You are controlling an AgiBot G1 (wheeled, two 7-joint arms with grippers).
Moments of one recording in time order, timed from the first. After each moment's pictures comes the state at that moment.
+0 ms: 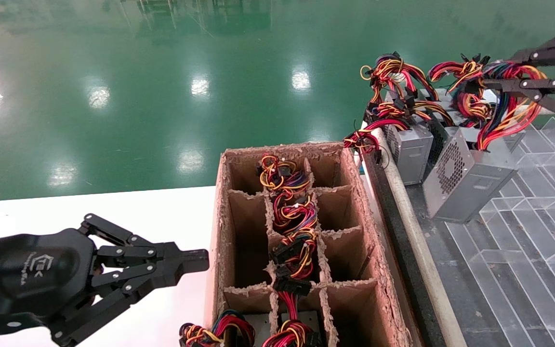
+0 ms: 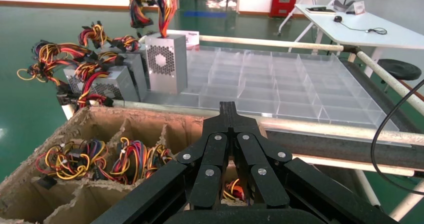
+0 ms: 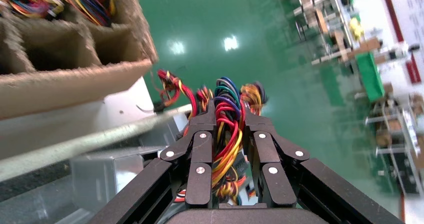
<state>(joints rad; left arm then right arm) -1.10 0.57 0.39 -1.26 0.66 1.45 -0.13 1.78 -0.47 -0.40 1.32 -1.52 -1.43 0.19</state>
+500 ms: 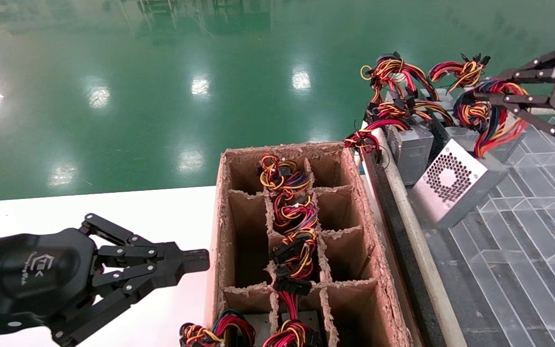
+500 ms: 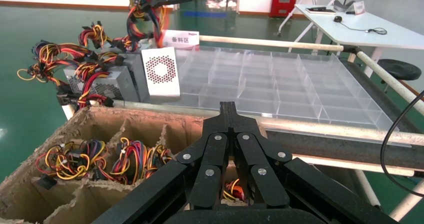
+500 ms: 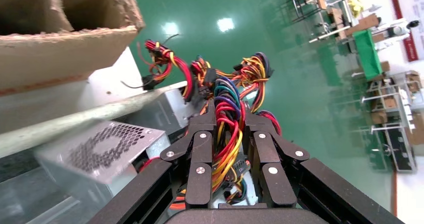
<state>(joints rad) -1.10 0.57 0.39 -1.26 0.66 1.45 -0.13 1.70 -0.51 -0.43 1.28 -1.62 -1.30 0.16</state>
